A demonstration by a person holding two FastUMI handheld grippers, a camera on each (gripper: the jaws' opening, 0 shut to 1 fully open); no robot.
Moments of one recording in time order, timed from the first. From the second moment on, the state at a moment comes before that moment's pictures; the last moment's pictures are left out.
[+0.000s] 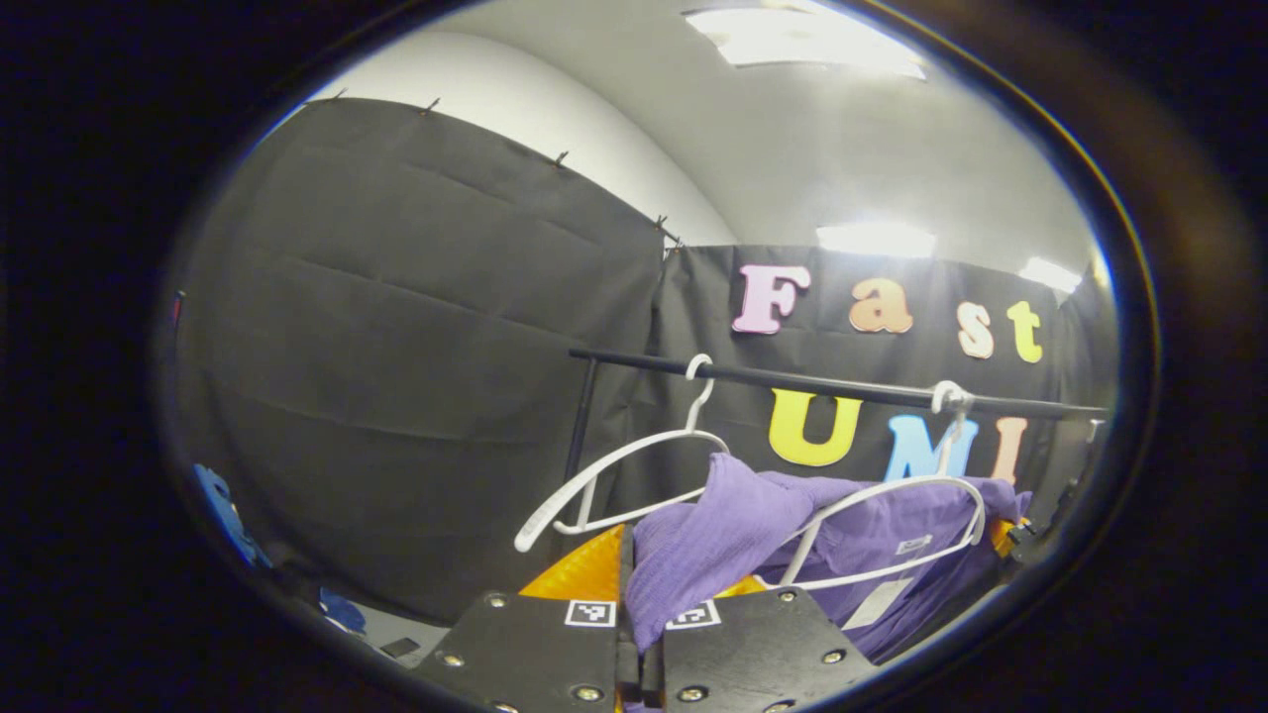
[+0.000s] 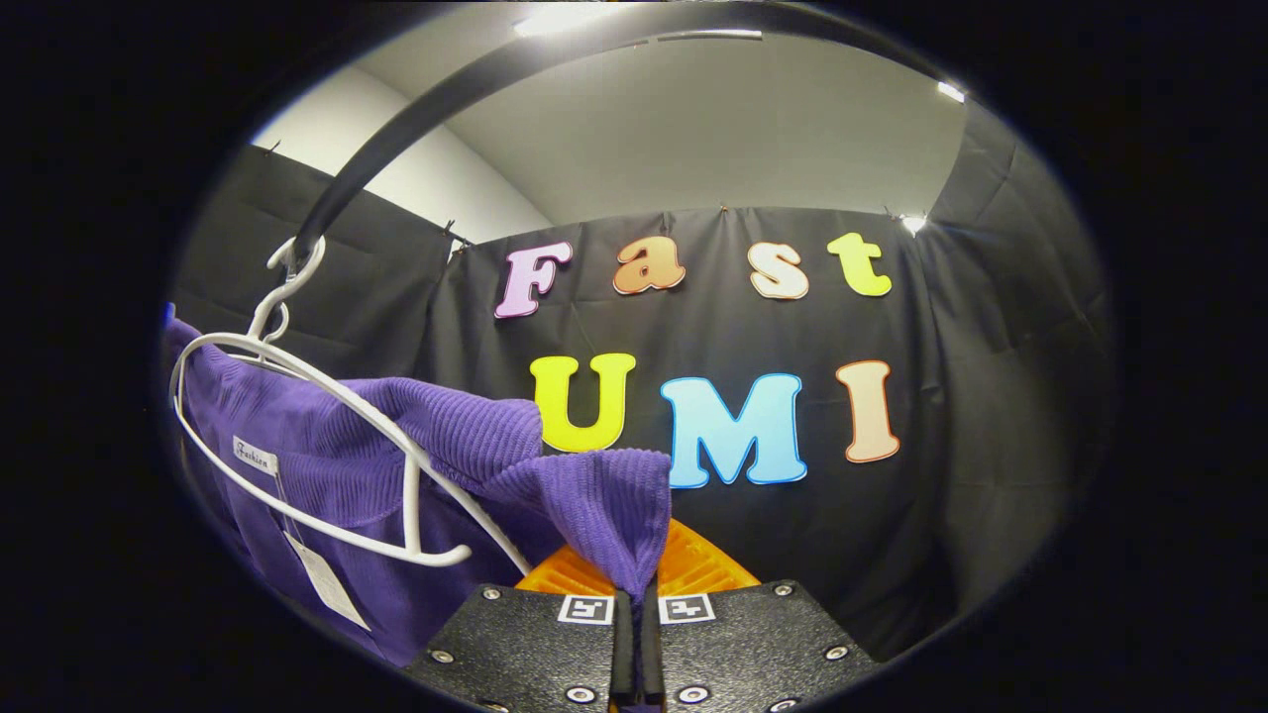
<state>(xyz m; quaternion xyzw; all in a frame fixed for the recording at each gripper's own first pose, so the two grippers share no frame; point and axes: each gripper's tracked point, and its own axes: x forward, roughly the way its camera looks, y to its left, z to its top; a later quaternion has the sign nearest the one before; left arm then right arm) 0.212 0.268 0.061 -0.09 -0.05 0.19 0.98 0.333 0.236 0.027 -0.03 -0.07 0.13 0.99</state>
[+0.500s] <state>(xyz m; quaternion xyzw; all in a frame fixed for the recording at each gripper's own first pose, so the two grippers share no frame) 0.231 0.279 0.036 -0.11 -0.04 0.18 0.98 0.360 0.239 0.003 -0.04 -0.07 0.15 0.98</state>
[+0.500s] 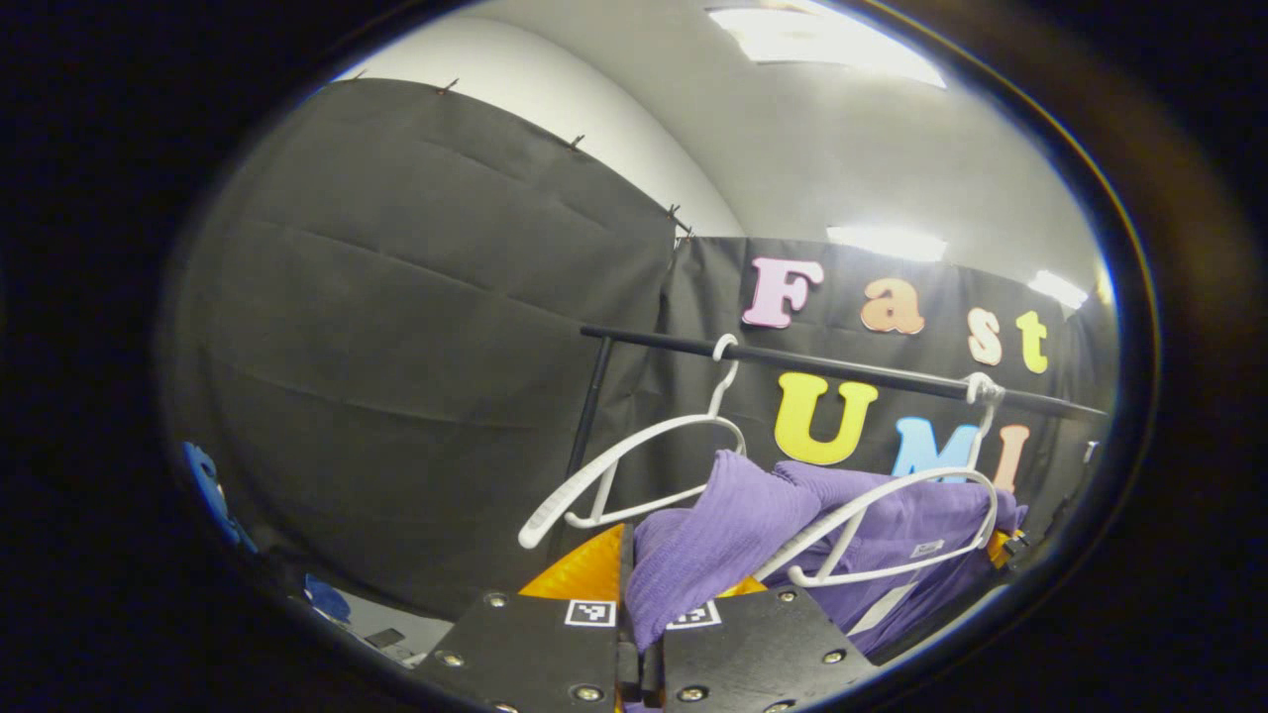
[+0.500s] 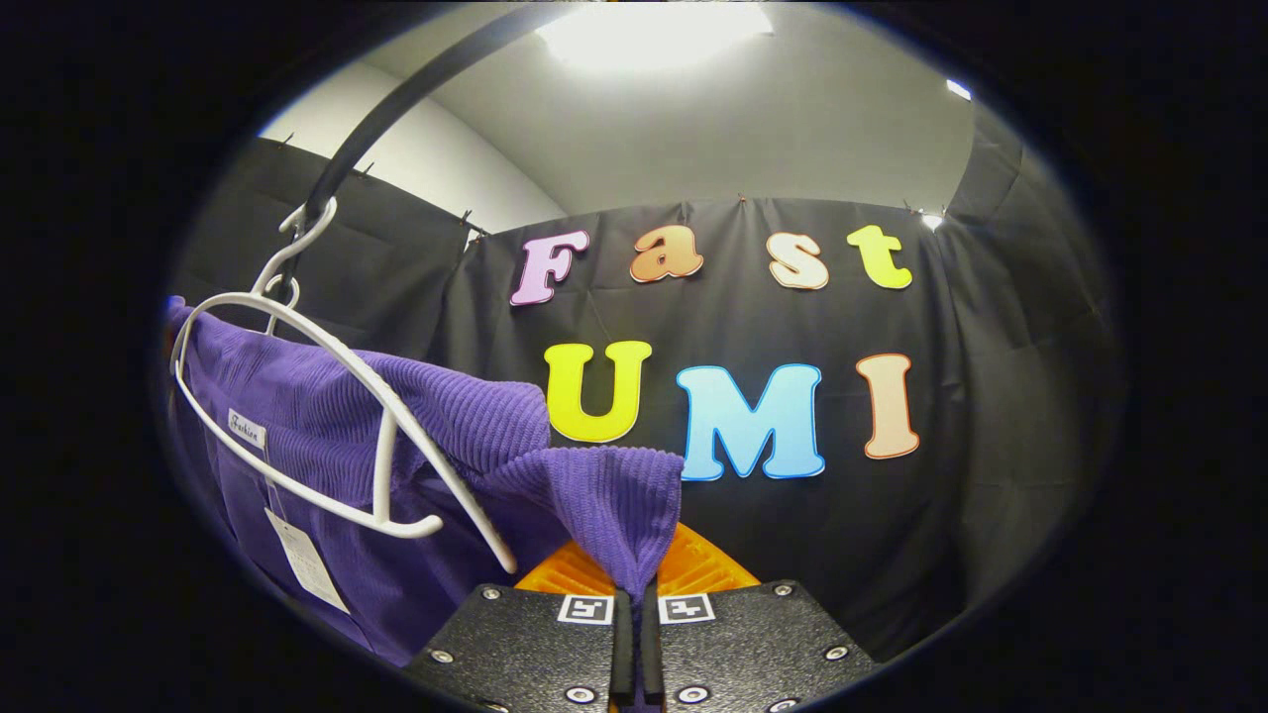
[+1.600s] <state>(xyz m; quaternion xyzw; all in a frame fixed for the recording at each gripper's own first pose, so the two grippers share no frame) 0.180 0.257 -0.078 -0.17 0.04 0.14 0.97 0.293 0.225 -0.058 -0.09 0.03 0.14 0.99</state>
